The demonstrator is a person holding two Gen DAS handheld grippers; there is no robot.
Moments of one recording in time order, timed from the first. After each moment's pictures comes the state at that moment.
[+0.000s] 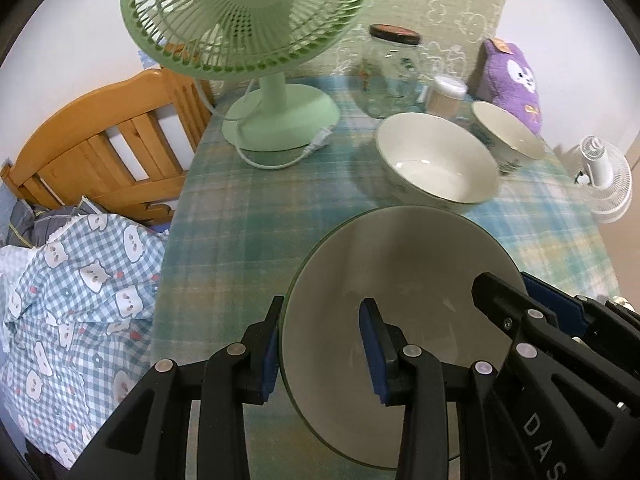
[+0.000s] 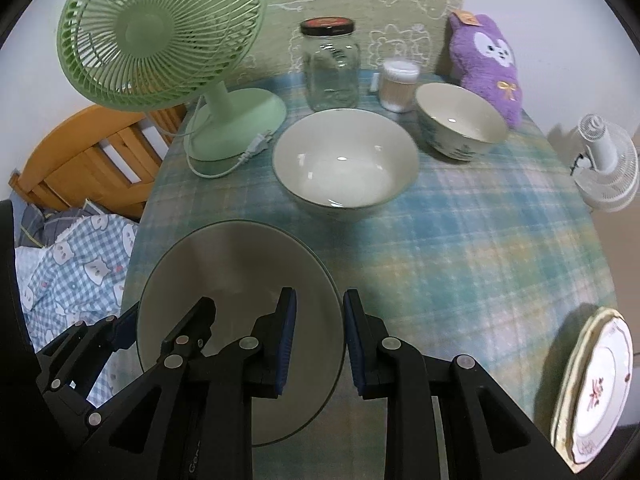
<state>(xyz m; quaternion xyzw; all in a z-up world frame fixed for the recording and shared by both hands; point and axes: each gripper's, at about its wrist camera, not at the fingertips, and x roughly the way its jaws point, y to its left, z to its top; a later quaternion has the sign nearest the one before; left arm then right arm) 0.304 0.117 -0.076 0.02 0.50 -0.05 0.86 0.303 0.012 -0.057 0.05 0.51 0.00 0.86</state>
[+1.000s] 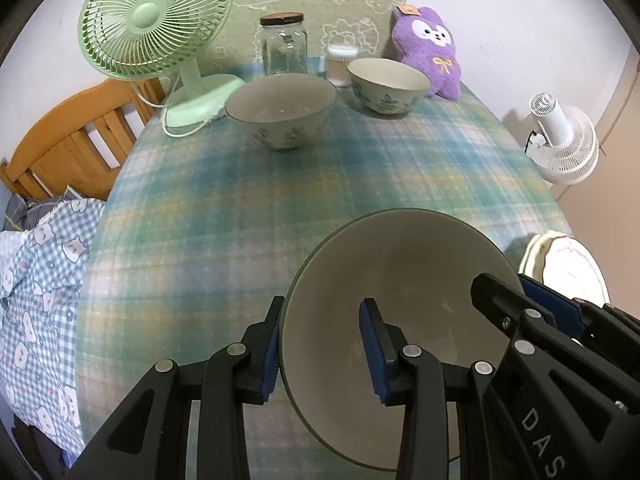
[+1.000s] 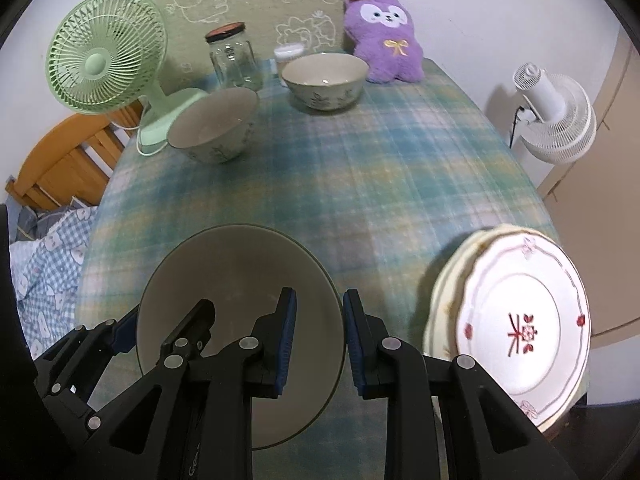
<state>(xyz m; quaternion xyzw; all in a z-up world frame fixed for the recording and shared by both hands) 0.203 -0.012 -0.075 0.03 0.51 -0.07 0.86 0.191 -0.127 -0.056 0.07 0.52 -0.03 0.85</state>
